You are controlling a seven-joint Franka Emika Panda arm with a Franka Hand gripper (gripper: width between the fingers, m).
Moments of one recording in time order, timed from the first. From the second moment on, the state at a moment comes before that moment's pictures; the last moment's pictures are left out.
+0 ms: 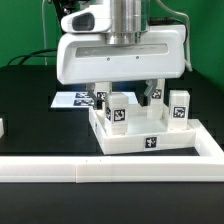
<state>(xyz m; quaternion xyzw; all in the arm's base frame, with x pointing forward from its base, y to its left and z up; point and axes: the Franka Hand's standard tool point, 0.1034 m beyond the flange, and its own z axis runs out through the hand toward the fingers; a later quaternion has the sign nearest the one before) 0.563 0.014 0.074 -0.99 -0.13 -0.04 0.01</state>
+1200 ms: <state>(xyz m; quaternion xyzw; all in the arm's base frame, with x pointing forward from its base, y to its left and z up) 0.562 0.007 0.074 -1.00 0.00 -0.04 0.02</state>
